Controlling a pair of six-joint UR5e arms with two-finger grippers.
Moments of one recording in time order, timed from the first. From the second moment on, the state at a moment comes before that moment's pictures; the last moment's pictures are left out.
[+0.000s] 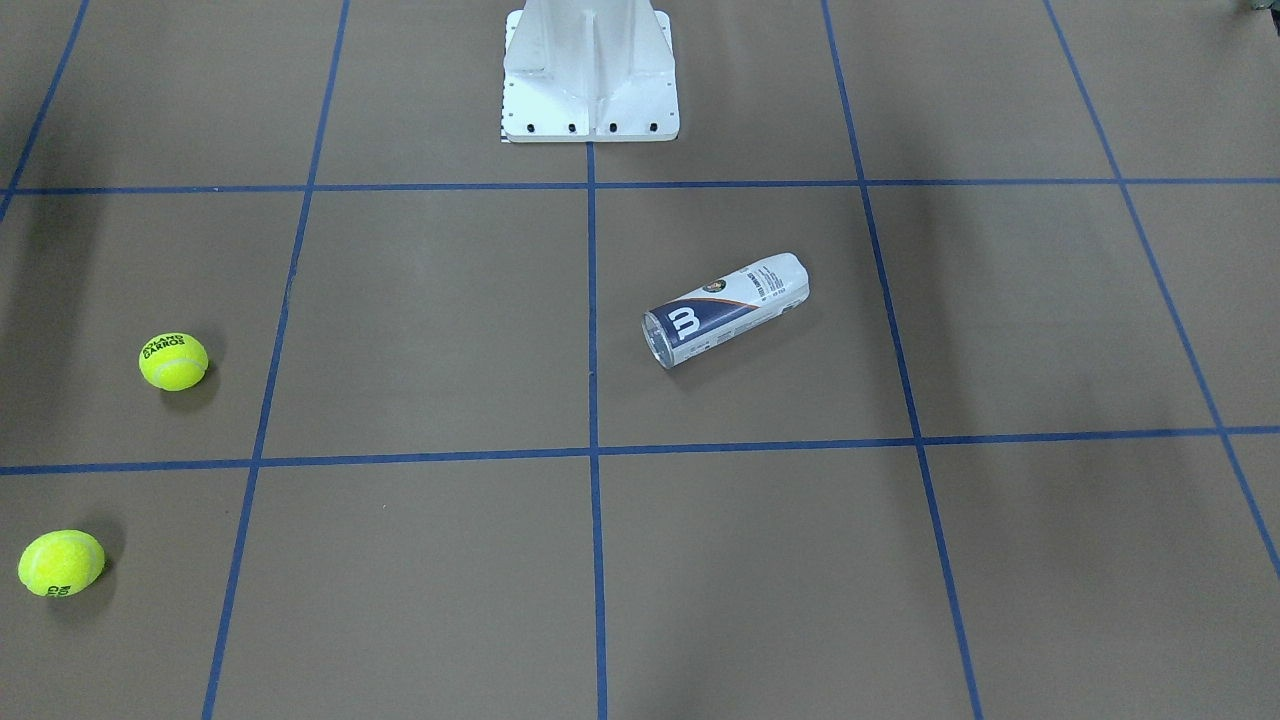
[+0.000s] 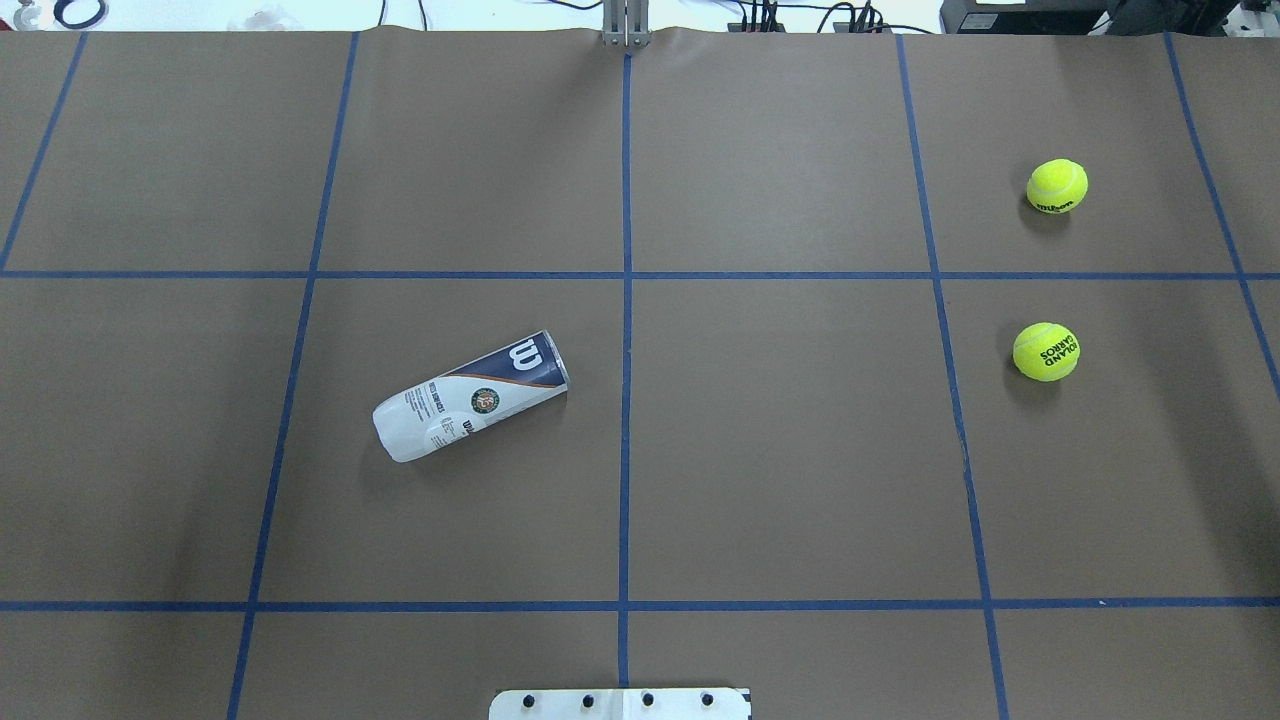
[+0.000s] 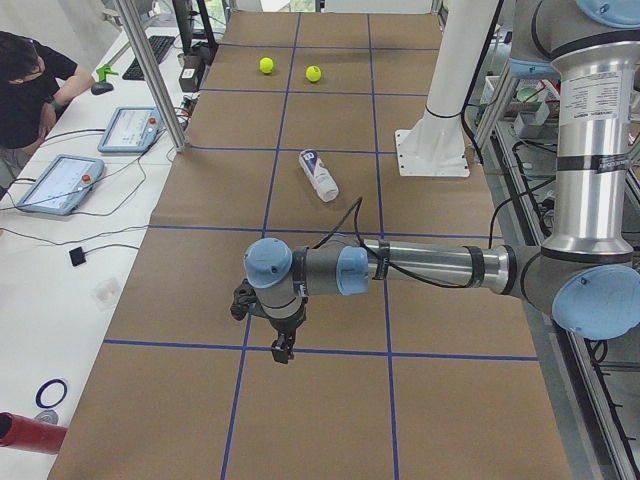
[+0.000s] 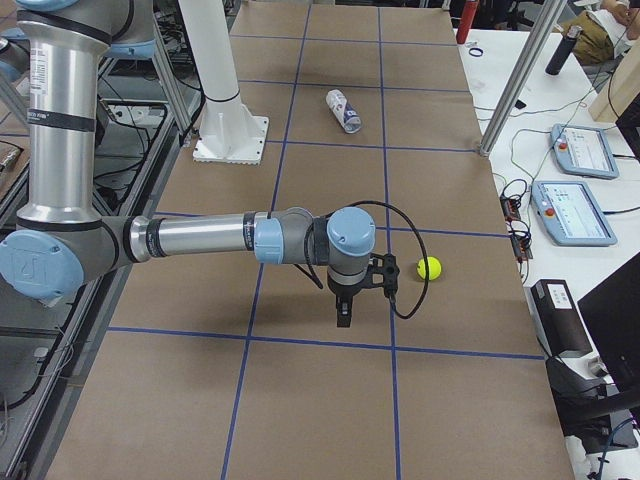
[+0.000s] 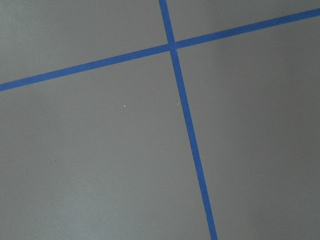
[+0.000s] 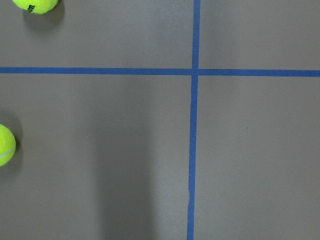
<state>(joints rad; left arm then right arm) -1.56 -1.52 -1.68 -1.44 -2.33 0.28 1.55 -1.68 1.80 -1.65 2.39 0.02</state>
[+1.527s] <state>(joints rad) -1.26 -1.81 -1.97 -1.59 -2.26 0.23 1.55 -1.68 1.79 -1.65 2.39 0.03</state>
